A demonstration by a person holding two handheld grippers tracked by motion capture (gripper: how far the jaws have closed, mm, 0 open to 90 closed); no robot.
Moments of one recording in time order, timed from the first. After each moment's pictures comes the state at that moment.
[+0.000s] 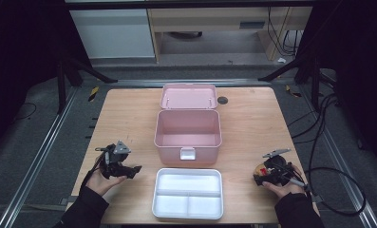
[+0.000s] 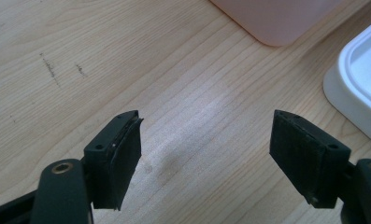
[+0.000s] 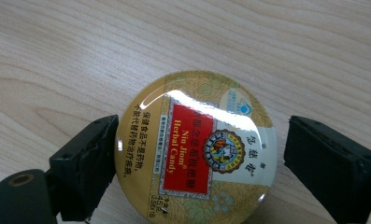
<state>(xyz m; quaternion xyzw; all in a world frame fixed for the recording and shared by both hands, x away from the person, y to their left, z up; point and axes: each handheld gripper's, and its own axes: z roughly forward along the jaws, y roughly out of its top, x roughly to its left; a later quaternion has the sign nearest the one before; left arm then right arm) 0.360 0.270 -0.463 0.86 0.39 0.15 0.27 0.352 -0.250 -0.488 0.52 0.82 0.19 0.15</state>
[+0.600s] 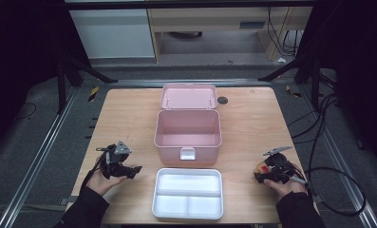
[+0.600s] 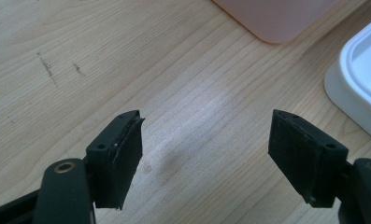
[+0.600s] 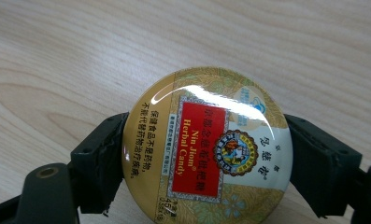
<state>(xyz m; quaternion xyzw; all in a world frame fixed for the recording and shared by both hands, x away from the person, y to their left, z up) 0.361 0.269 -0.464 0.87 0.39 0.15 0.27 0.357 -0.253 -0.478 0.52 0.82 0.20 0.14</state>
